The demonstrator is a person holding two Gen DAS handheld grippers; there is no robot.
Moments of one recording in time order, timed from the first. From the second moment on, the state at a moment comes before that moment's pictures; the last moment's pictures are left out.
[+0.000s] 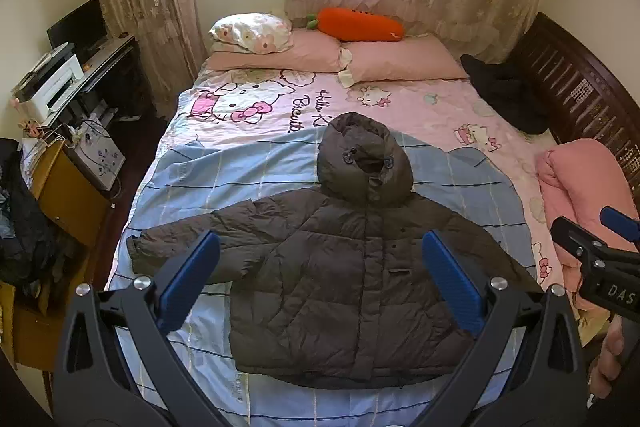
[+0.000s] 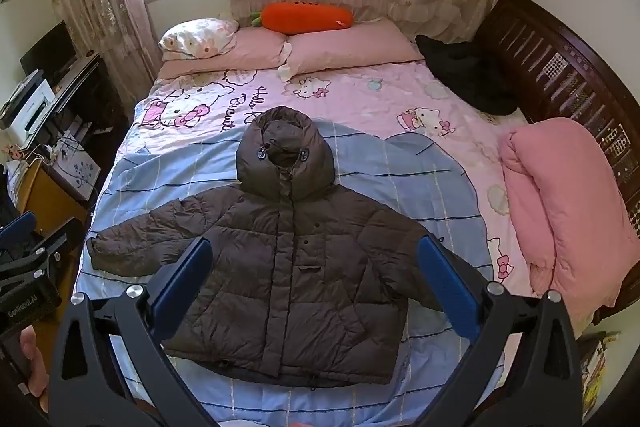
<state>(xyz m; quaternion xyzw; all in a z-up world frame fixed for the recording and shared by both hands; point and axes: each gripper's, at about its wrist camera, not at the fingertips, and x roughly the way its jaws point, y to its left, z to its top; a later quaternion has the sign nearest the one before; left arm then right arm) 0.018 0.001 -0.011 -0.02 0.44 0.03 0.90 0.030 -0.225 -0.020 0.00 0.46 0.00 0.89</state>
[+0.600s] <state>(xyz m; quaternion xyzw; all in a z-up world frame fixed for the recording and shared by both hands) 0.023 0.005 -0.005 -0.03 0.44 0.03 0.90 0.032 -0.228 -0.024 0.01 0.46 0.00 0.89</state>
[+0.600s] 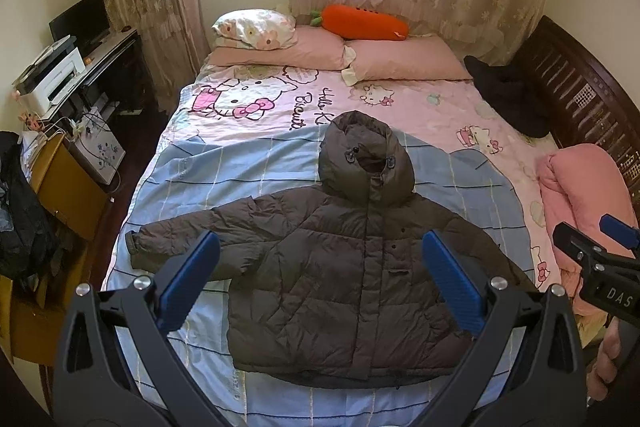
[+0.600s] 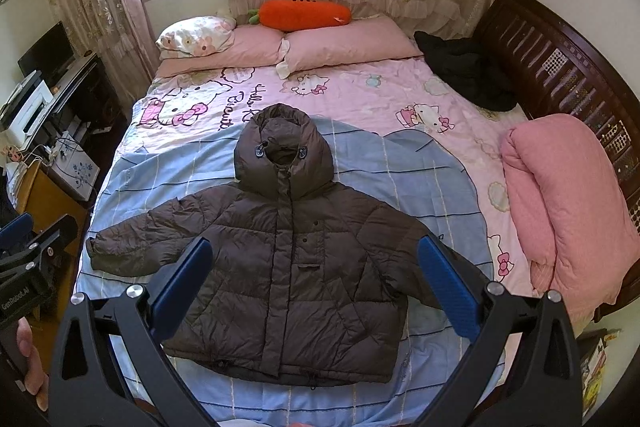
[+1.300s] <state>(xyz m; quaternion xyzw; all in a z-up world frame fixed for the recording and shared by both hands) 0.026 -0.002 0.000 -0.02 0.43 0.03 0.90 0.039 -0.234 -0.015 0.01 0.46 0.01 0.89</state>
